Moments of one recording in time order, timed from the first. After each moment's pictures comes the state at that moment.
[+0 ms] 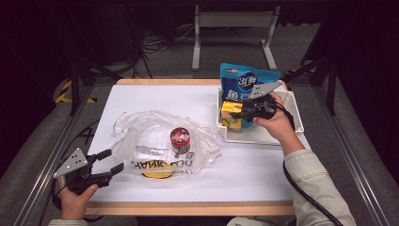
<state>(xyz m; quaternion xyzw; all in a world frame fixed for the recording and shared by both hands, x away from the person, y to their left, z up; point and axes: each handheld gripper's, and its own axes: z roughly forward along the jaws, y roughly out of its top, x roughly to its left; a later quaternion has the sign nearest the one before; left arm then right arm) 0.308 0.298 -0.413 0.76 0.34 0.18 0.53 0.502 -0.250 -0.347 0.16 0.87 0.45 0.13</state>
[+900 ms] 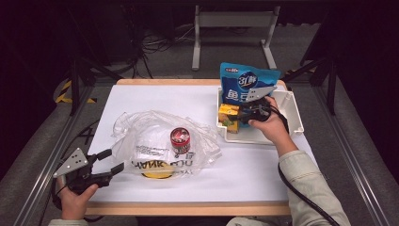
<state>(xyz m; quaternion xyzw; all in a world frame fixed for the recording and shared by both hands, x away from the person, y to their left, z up) 0.309 0.298 -0.413 0.76 0.34 0.18 0.53 0.510 -0.244 -0.371 0.18 0.87 0.45 0.12</state>
